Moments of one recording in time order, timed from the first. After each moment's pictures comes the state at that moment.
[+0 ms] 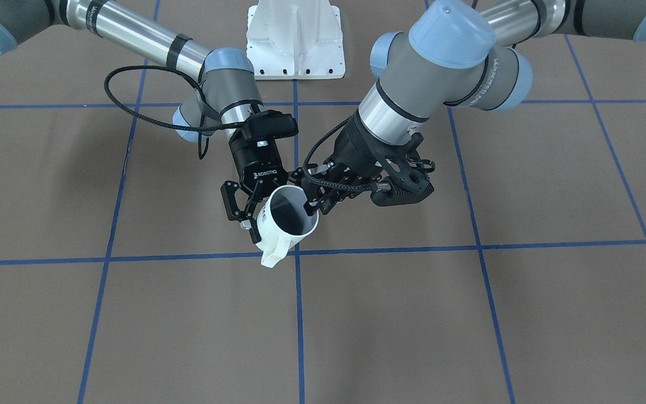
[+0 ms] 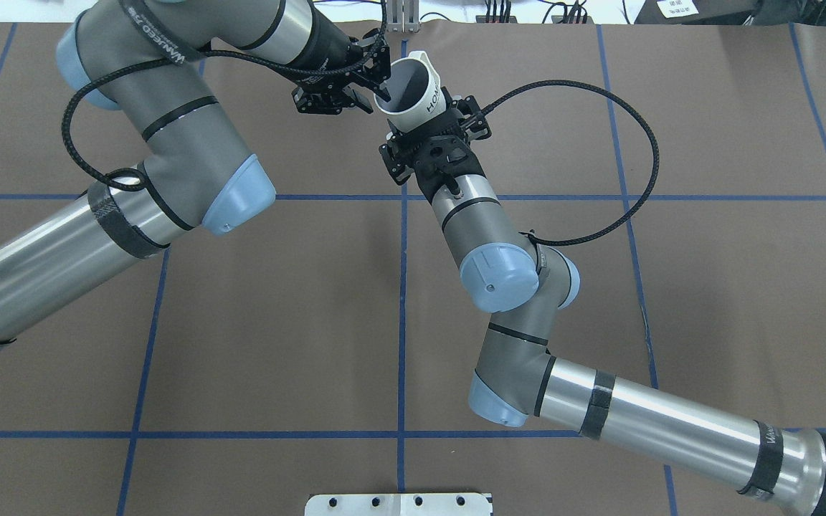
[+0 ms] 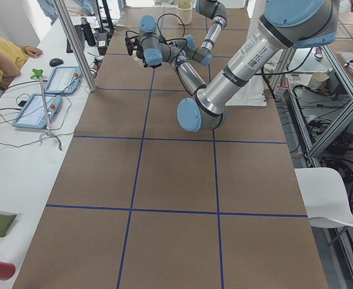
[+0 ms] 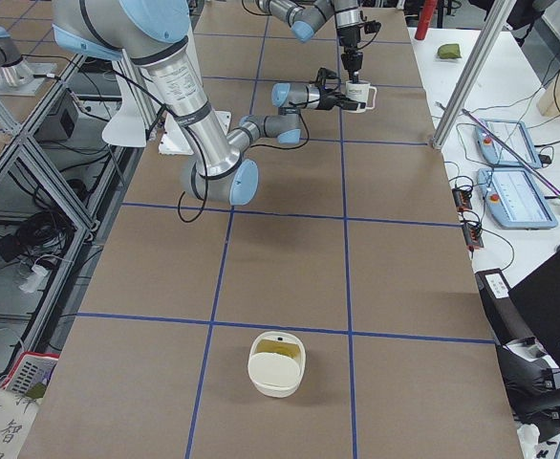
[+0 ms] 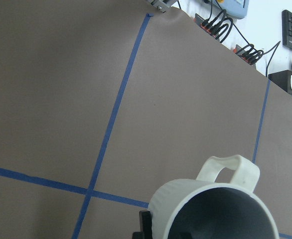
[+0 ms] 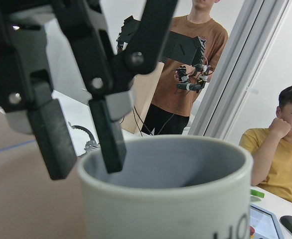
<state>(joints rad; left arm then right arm) -0.83 -2.42 -1.50 -2.04 -2.11 -1.60 0.44 -0.84 1.29 -0.43 0.81 0.37</state>
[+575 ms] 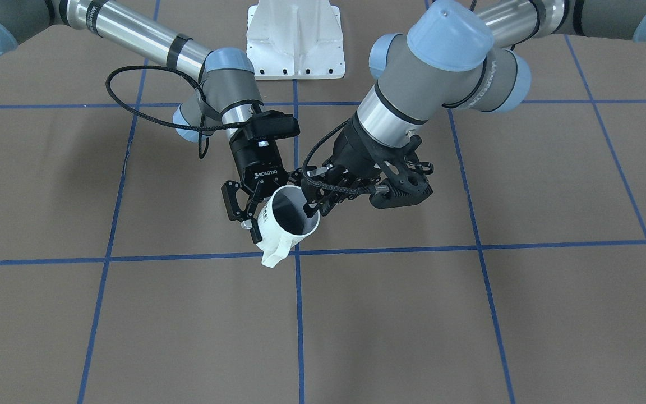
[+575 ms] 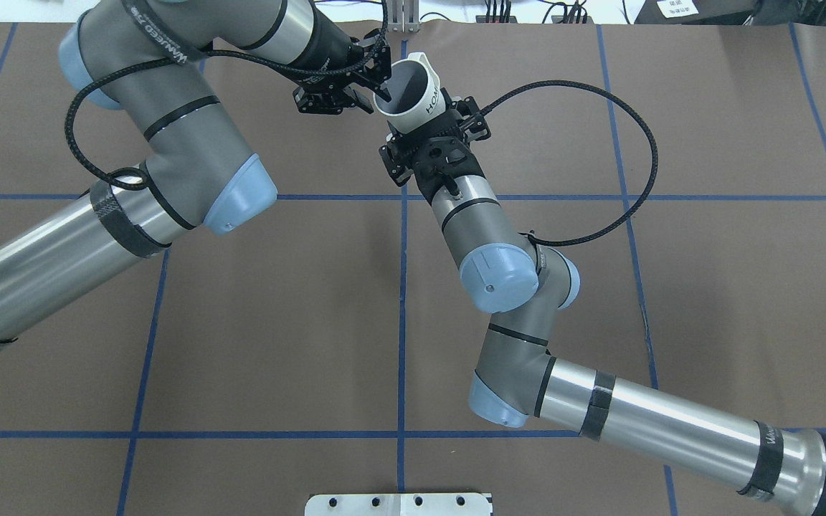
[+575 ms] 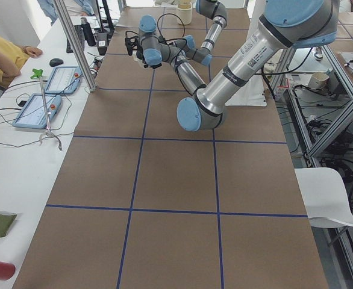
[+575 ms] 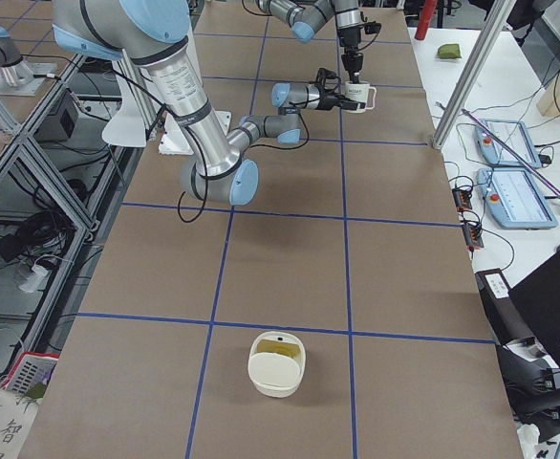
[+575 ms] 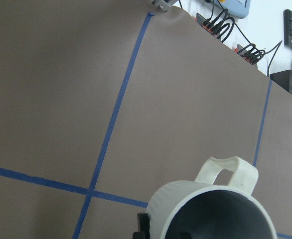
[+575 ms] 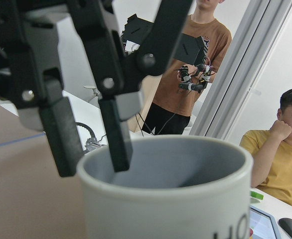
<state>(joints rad) -0.83 -2.42 -1.49 -2.04 -2.11 -1.60 0.44 -0.84 1.29 -0.43 0.81 0.34</state>
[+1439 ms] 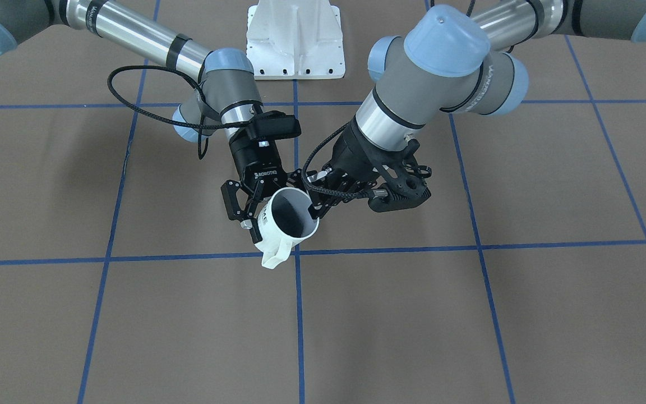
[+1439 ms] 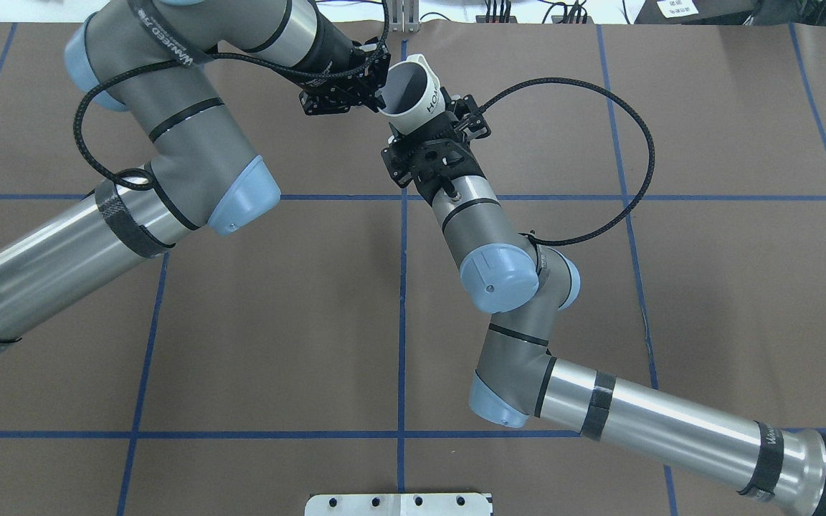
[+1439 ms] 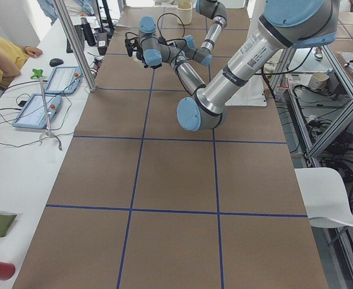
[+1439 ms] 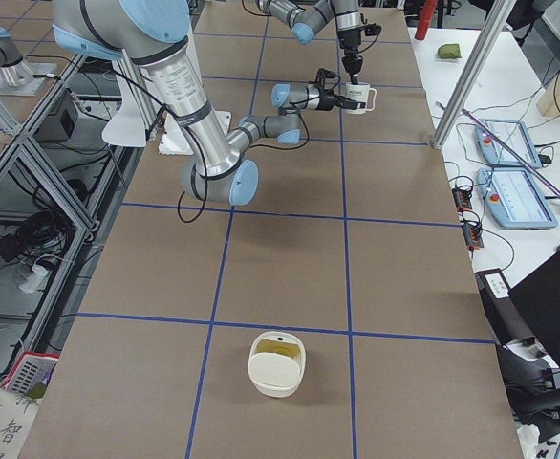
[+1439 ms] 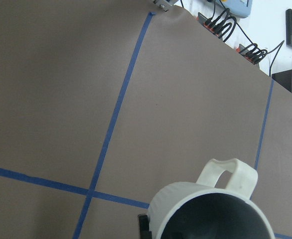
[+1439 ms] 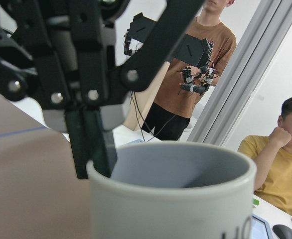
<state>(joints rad) -0.82 -2.43 -1.48 -2.03 -2.10 -1.60 0.44 -0.85 1.29 -0.43 0.81 0.29</state>
